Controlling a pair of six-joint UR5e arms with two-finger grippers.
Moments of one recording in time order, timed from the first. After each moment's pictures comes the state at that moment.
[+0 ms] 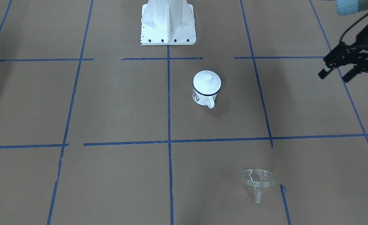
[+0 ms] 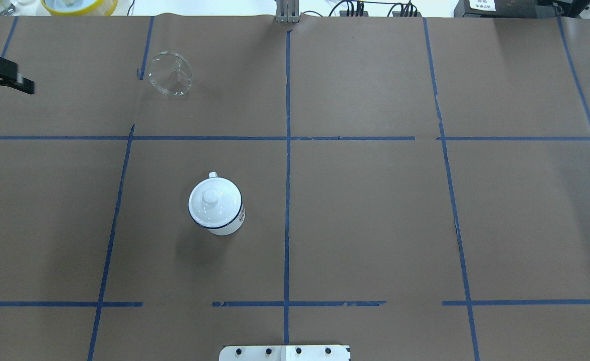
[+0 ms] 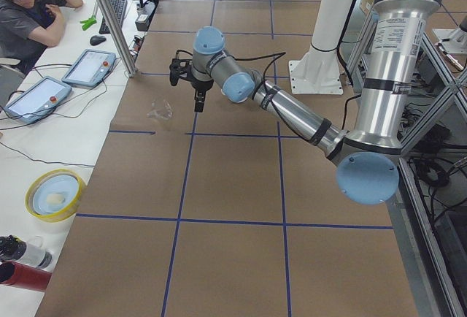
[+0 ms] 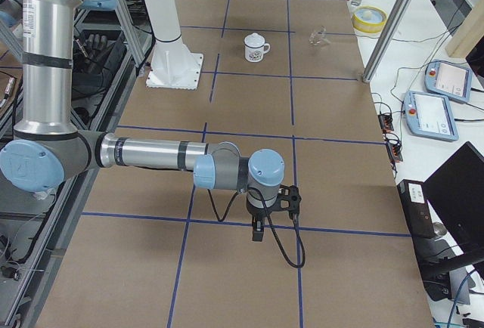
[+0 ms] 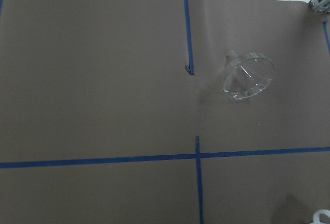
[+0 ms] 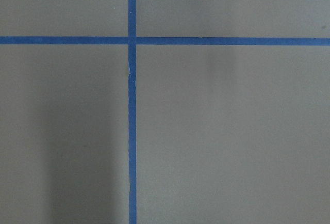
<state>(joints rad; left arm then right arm) -1.16 -1.74 -2.03 -1.79 -2.33 -0.95 1.57 -1.68 1.66 -1.57 2.29 0.01</state>
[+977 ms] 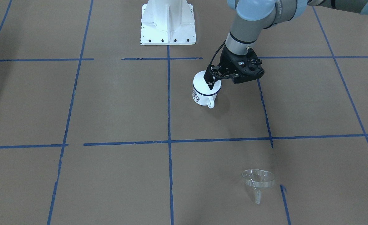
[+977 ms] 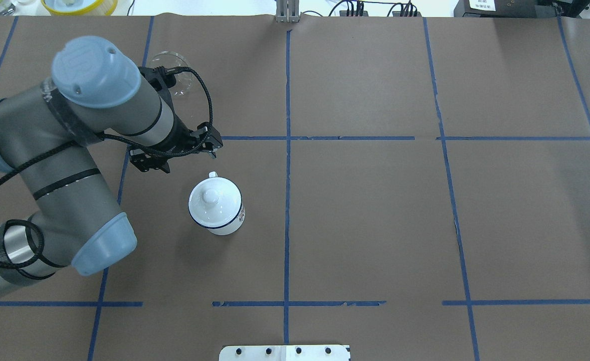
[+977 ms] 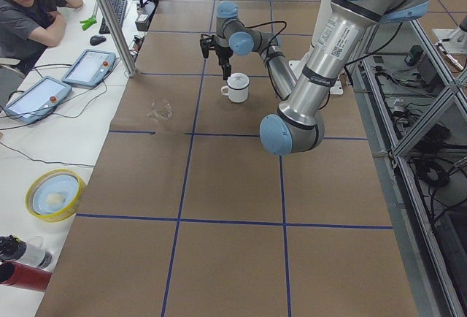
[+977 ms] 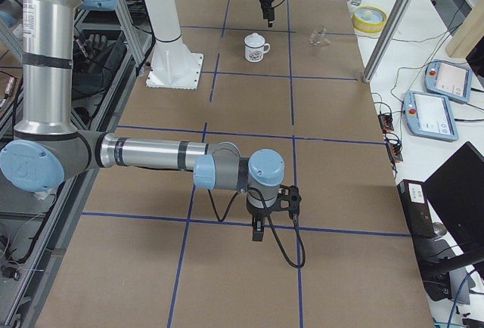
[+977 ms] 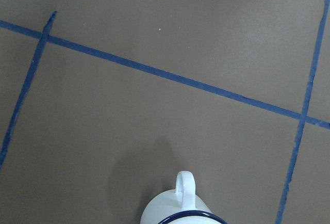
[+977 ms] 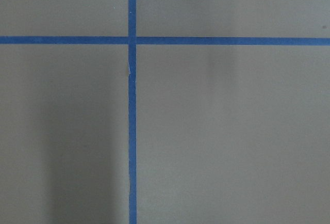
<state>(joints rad) -0.66 -2.13 -1.90 -1.47 -1.97 -1.41 1.57 -1.68 1.66 -1.57 2.29 0.01</state>
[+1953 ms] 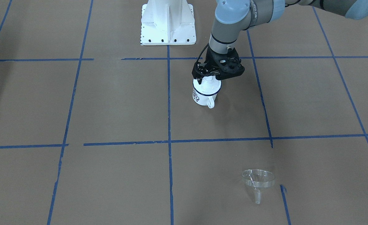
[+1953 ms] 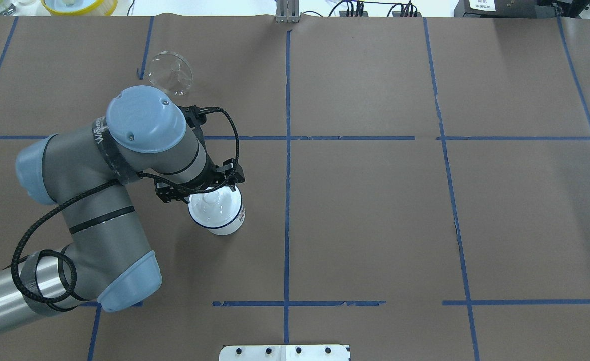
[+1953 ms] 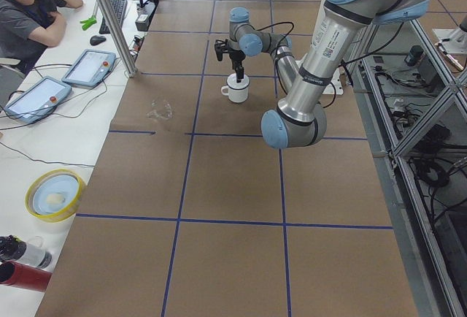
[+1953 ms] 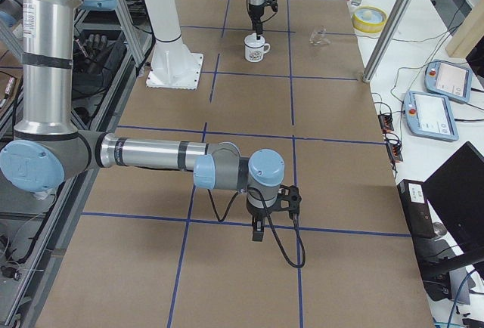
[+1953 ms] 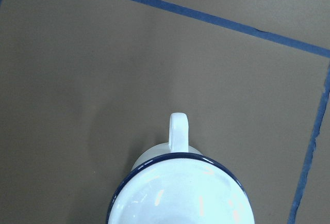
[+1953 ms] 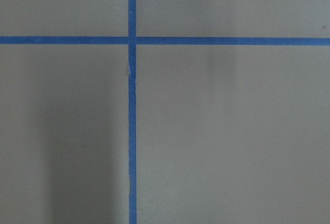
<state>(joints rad) -0.56 -2.16 -1.89 -1.44 -1.91 -1.43 1.57 -1.68 1.66 -1.57 2.29 0.01</state>
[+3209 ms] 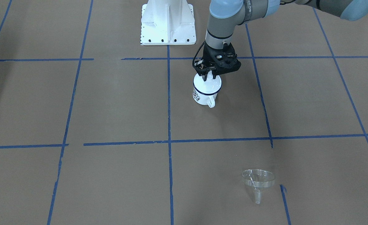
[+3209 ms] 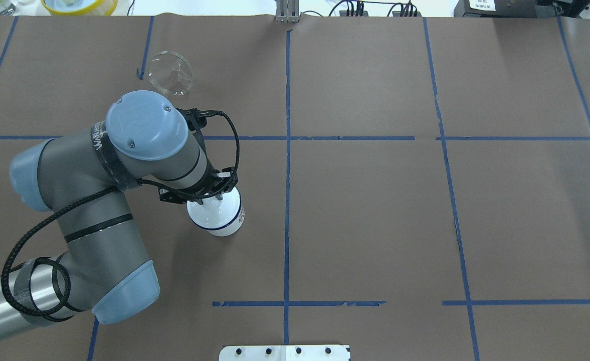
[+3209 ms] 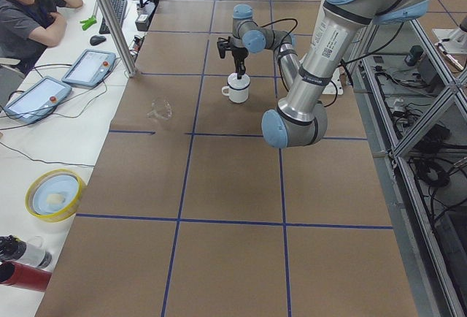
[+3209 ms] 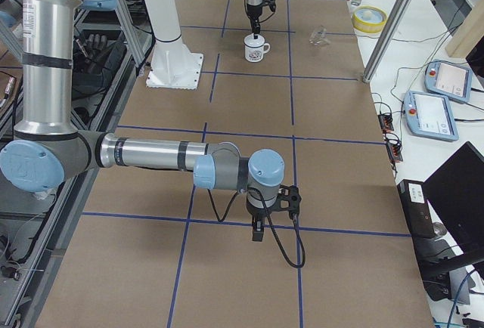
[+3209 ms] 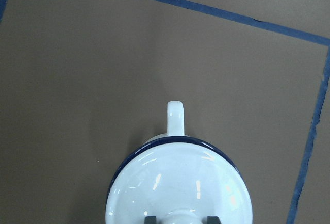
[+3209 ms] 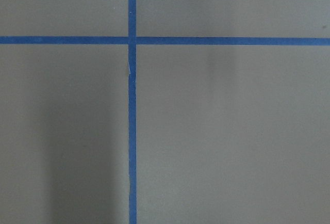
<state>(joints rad) -0.55 -2.16 -1.93 -1.39 -1.90 -1.43 1.57 -1.68 1.66 -1.57 2.29 0.01</state>
